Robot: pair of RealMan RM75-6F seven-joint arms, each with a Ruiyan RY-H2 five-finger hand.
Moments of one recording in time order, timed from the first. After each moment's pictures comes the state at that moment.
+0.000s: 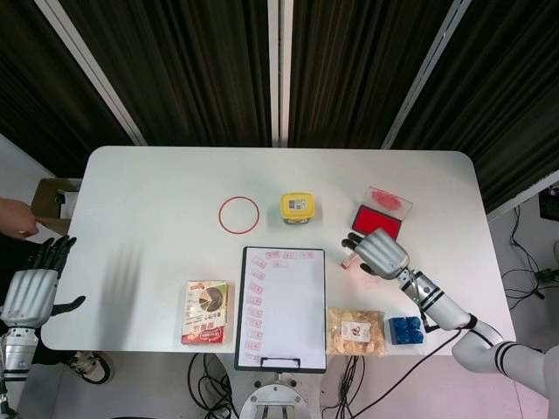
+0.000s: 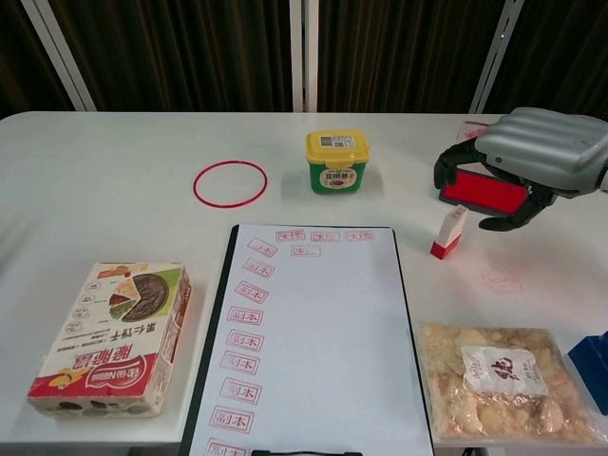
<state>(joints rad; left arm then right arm) -0.11 -1.19 -0.03 -1.51 1.46 1.42 0.06 0.64 -1.52 0.02 -1.10 -1.74 1.08 0.02</state>
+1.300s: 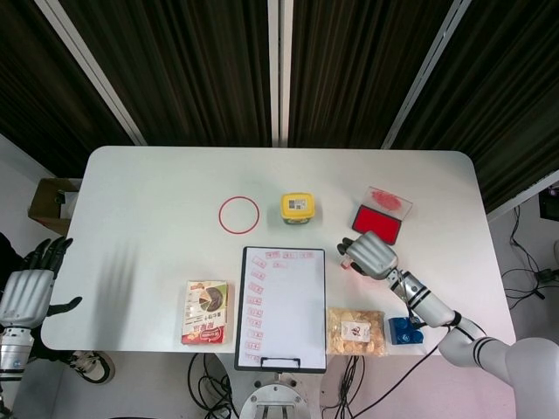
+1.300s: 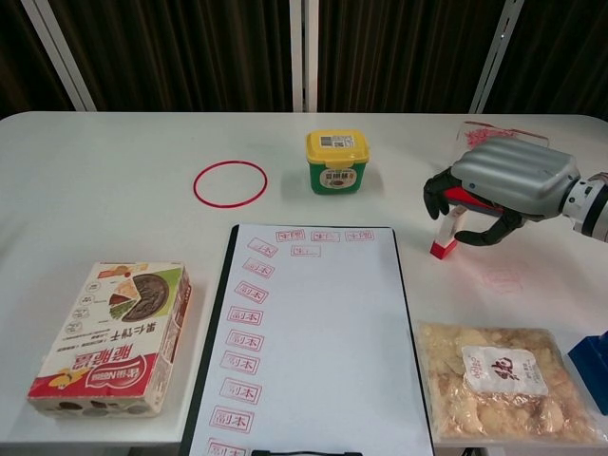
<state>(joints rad) -0.11 -1.19 -0.03 -1.47 1.45 1.41 0.02 0.67 -1.67 -0.05 -0.88 -1.71 1.10 0.10</state>
